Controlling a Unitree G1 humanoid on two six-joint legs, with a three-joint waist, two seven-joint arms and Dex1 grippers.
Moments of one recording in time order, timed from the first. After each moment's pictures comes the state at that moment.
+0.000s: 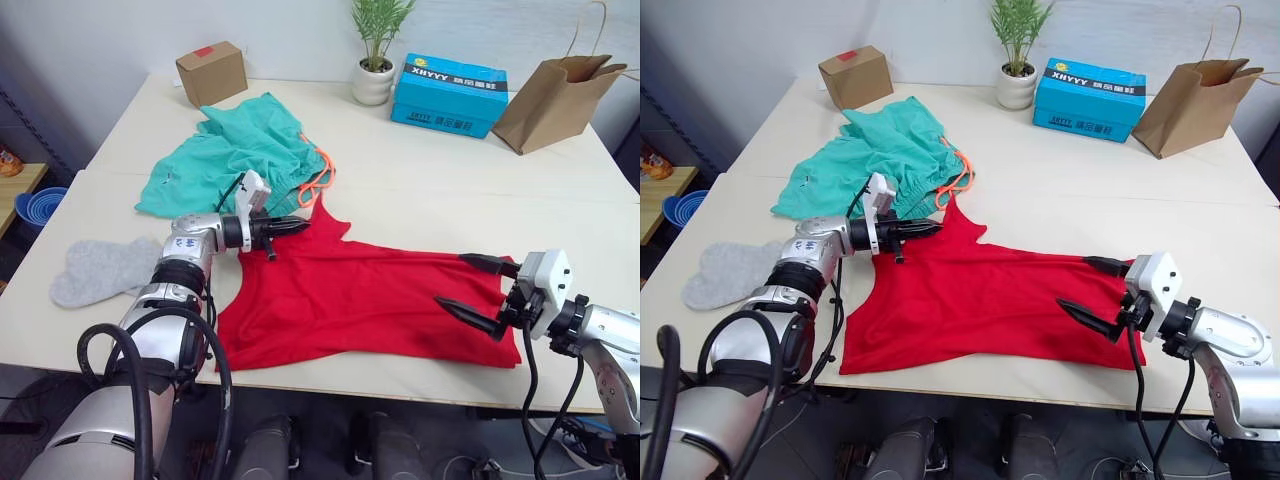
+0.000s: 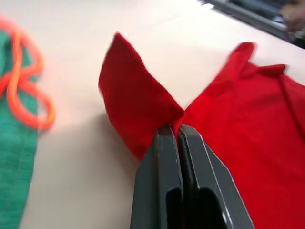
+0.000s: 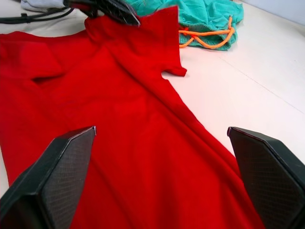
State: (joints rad) left arm -1.04 0.36 0.07 1.09 -0.15 -0.06 -1.27; right arm -0.01 -0.73 -0.27 -0.21 0.50 0.18 1.00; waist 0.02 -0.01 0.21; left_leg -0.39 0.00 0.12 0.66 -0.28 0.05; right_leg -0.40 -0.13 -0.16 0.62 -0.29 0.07
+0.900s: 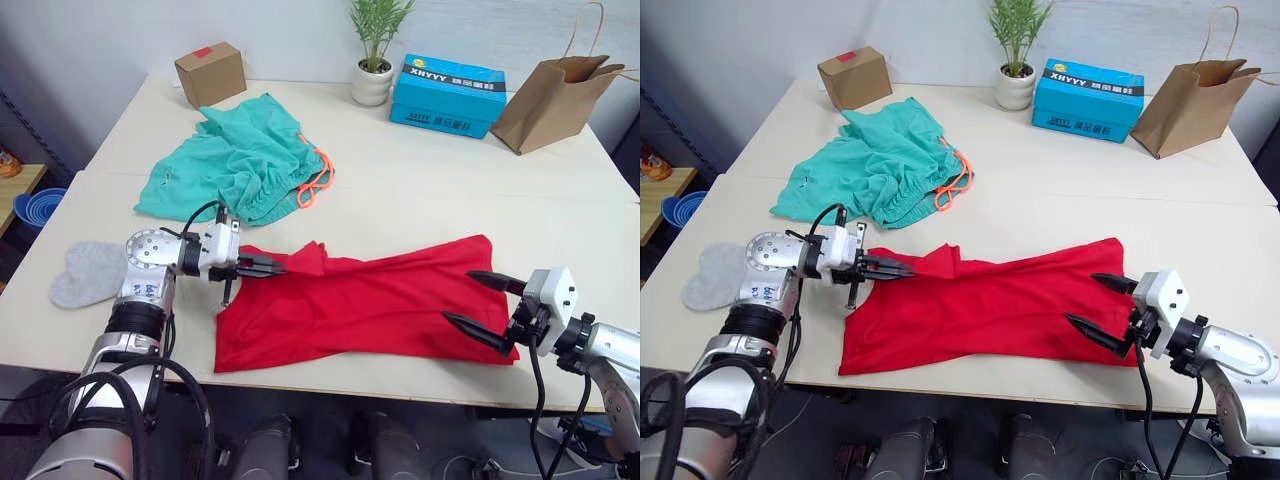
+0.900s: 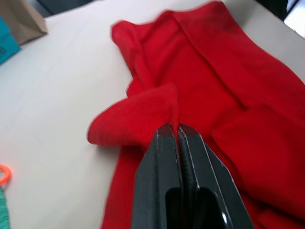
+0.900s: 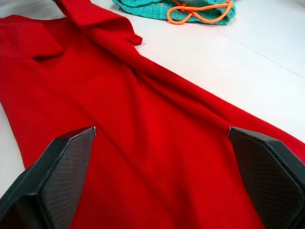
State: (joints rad) left arm -0.75 0.56 -0.09 0.76 -0.25 -0.52 -1.50; right arm 0.07 -0.73 -0.29 -0.19 0.49 0.15 1.01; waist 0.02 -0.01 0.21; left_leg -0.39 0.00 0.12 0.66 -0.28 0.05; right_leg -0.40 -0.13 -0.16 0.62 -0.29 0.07
